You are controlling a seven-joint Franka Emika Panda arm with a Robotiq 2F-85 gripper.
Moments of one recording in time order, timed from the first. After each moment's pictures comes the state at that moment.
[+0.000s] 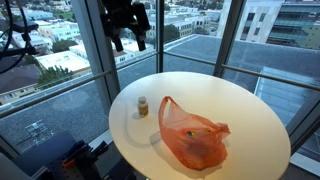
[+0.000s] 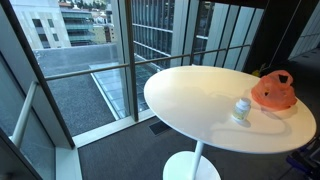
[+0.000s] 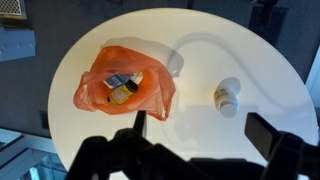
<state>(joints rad) -0.03 -0.56 -0.05 -2.30 -0.22 1.80 -0.13</state>
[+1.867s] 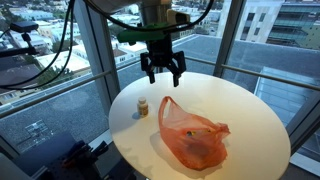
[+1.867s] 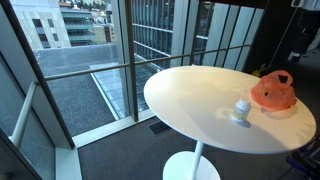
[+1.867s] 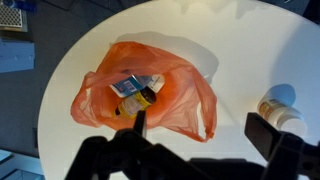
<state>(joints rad) -0.08 -0.23 -0.14 -2.27 -0.28 2.01 -0.20</state>
